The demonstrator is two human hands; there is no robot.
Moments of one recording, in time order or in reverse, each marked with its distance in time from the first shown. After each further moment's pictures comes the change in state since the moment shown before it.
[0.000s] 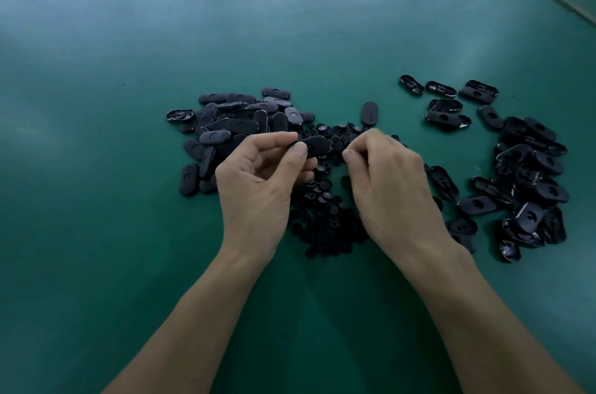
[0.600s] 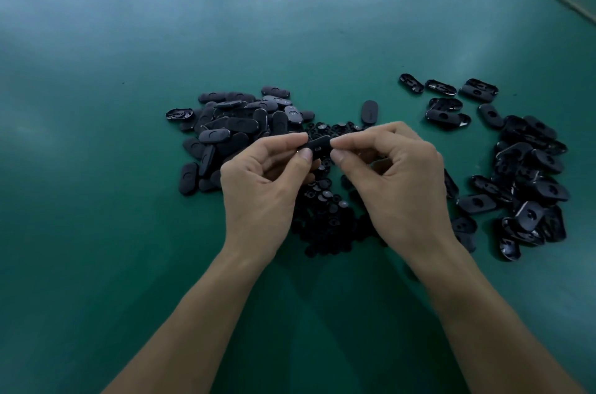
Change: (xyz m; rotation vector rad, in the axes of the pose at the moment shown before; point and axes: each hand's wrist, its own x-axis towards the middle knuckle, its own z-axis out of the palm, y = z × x) left_hand -0.003 0.001 0.000 0.089 -0.047 0.011; right_hand -0.003 -0.002 -0.007 0.441 0.145 -0.034
